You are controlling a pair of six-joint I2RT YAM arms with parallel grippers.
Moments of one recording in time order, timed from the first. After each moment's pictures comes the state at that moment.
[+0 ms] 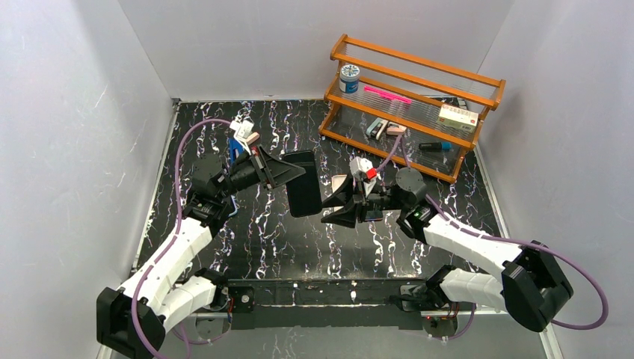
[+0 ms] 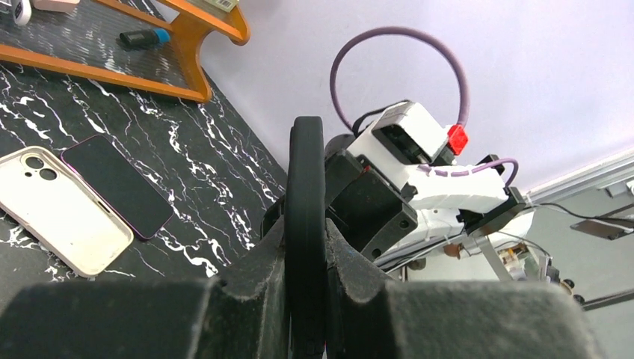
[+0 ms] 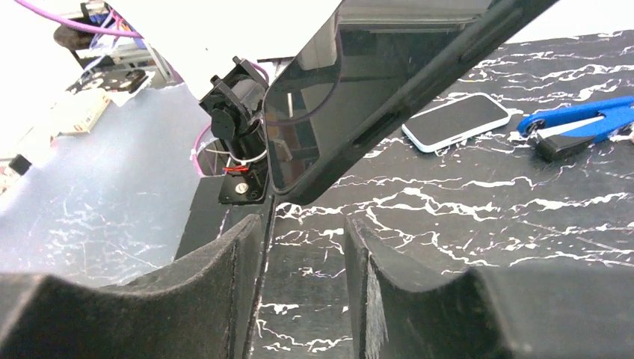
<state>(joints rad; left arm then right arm) -0.39 0.96 0.72 0.35 0.76 -0.96 0.72 1.13 0.60 0.59 -0.97 0.19</state>
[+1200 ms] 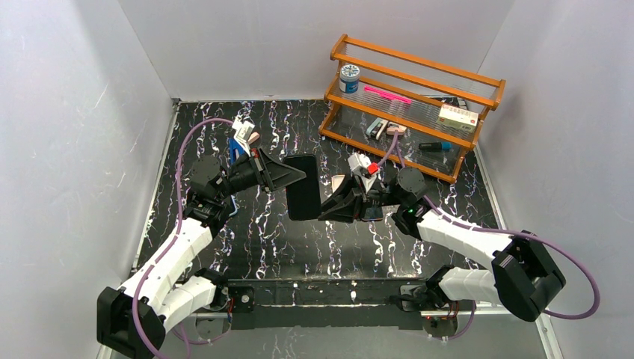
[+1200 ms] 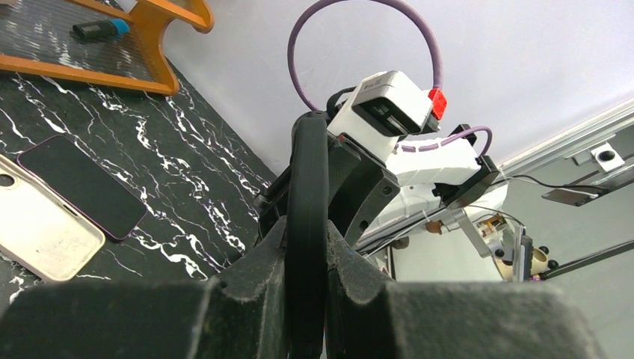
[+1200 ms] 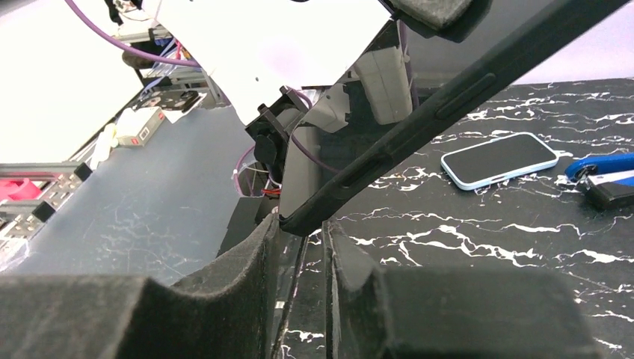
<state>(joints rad) -0.39 0.95 0.69 0.45 0.83 -1.02 0.73 1.21 0.59 0.88 -1.04 0.41</state>
